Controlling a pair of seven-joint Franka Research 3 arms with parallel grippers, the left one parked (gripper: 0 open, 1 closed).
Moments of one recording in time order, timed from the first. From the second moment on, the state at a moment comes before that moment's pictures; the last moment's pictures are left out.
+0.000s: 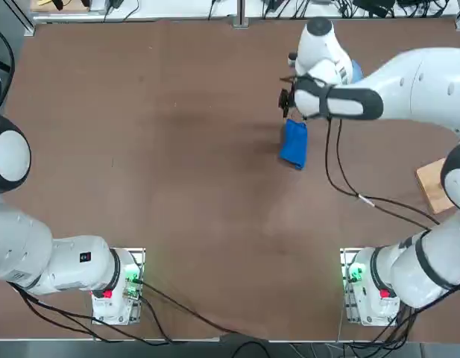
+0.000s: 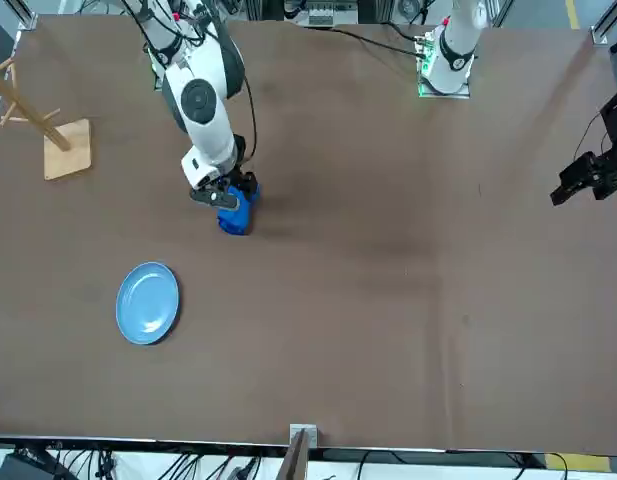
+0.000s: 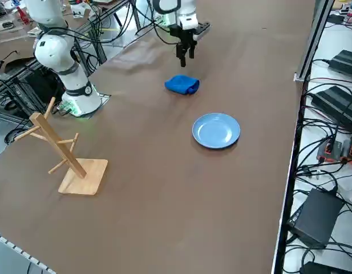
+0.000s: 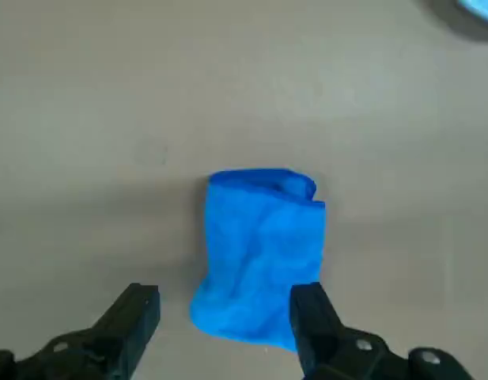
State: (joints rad) arm 0.49 0.16 0.10 -2.19 -0.06 2.34 0.77
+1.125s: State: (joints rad) arm 0.51 0.26 0.09 -2.37 -0.09 2.70 0.85
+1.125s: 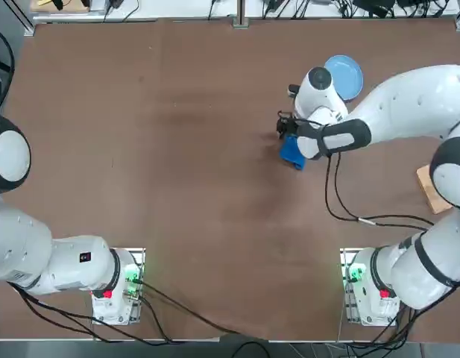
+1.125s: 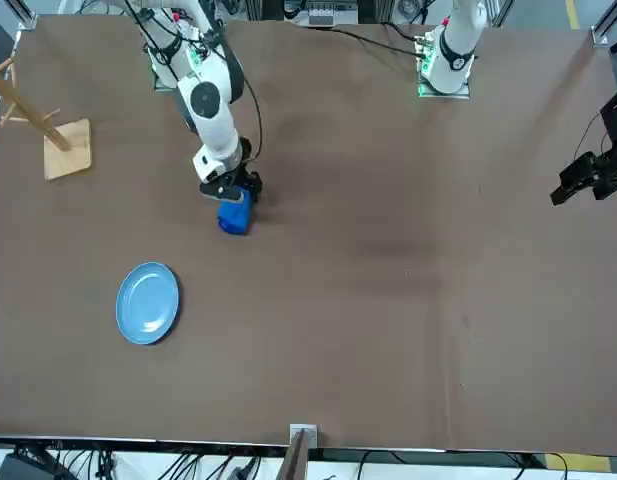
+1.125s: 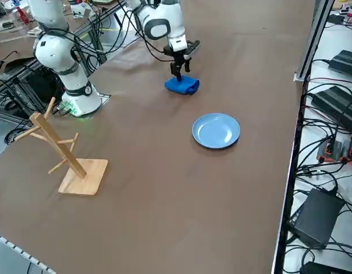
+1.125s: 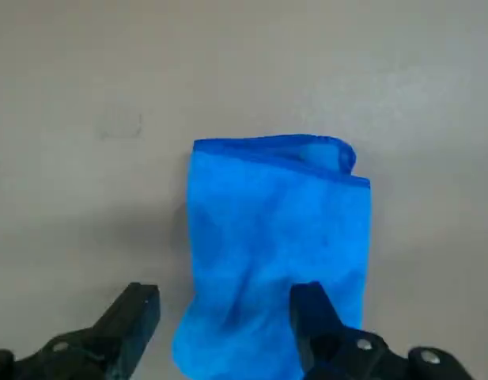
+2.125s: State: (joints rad) arm 0.51 0.31 0.06 -2.37 -0.09 2.78 0.85
